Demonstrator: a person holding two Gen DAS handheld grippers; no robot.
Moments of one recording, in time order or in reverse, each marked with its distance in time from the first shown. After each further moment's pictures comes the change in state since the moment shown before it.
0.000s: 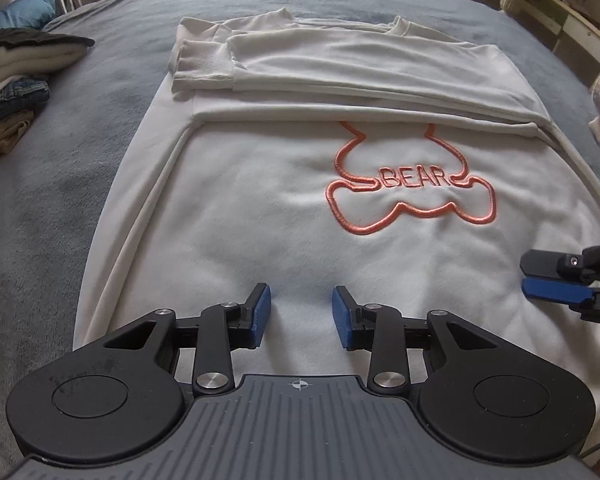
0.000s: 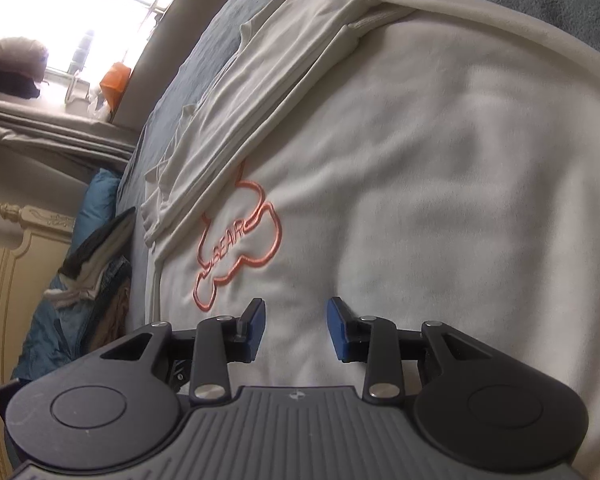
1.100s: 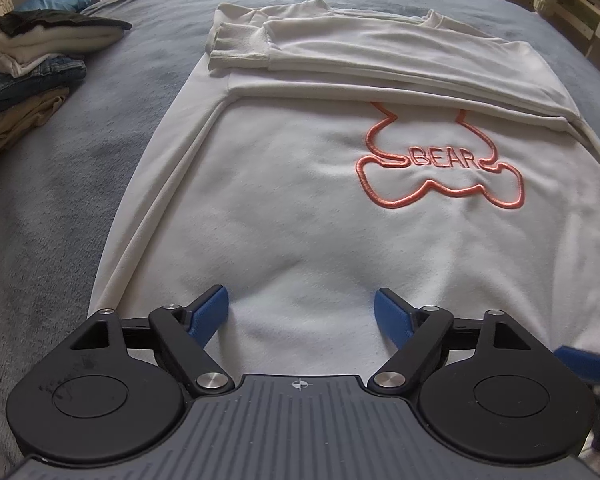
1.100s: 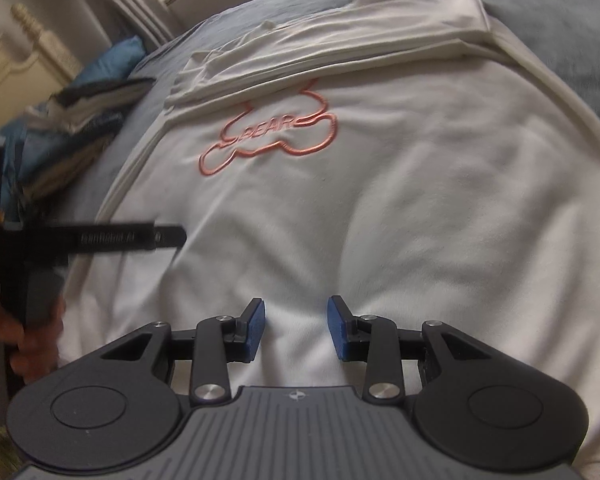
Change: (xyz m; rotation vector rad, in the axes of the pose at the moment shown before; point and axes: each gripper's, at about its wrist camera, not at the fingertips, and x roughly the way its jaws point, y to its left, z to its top) left arm 0.001 -0.002 -0.016 -0.055 0.011 0.108; right arm -0.025 0.034 -0.074 -0.567 0.042 -0.202
